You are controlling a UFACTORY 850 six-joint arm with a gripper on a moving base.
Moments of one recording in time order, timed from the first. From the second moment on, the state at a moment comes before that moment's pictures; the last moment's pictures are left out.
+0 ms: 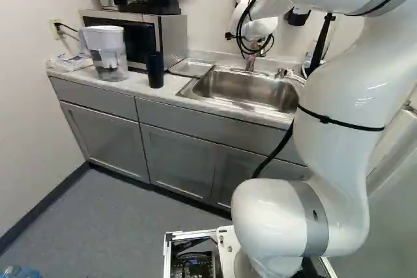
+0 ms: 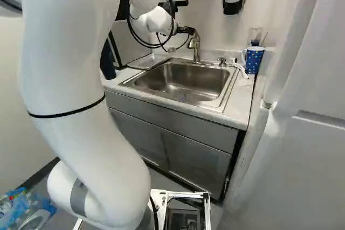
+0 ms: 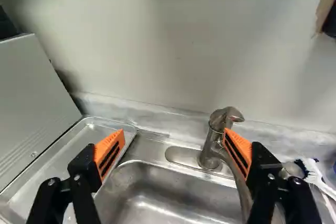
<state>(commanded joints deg) -9.0 -11.2 -69.3 0.1 15.8 0.0</state>
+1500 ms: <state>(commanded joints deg) -9.5 -16.2 -74.9 0.1 18.9 0.0</state>
